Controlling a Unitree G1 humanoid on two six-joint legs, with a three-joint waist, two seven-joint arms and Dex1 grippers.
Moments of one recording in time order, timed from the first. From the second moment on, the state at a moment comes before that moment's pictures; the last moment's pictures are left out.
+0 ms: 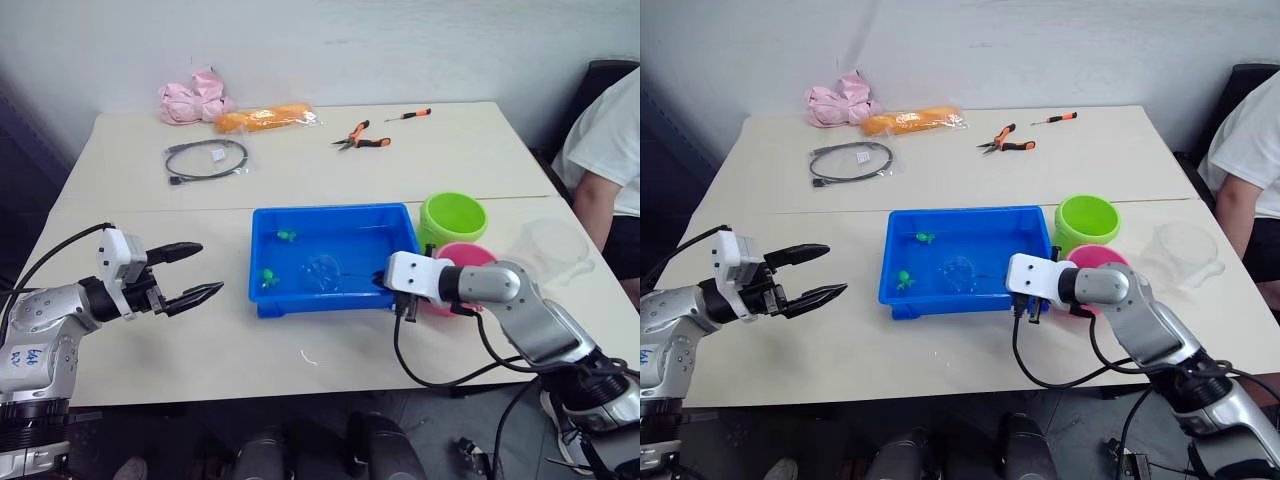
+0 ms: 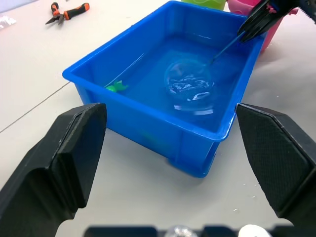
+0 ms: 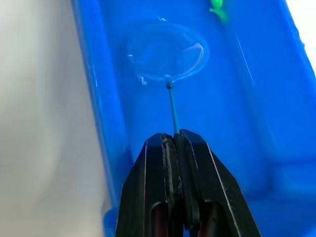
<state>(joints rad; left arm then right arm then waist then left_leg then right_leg) -0.19 0.75 0.31 0.02 -0.50 0.23 -1.08 -0.51 -0.77 0.38 -0.18 -0.03 0.29 0.85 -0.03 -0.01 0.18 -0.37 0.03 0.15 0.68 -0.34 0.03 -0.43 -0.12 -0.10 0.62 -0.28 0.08</state>
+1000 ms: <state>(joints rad) -0.32 0.85 0.10 -0.09 -0.39 0.30 -1.10 -0.71 -0.51 0.40 -0.11 -0.06 0.49 1.04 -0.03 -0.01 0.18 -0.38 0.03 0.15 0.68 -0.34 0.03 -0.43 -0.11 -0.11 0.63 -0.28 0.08</state>
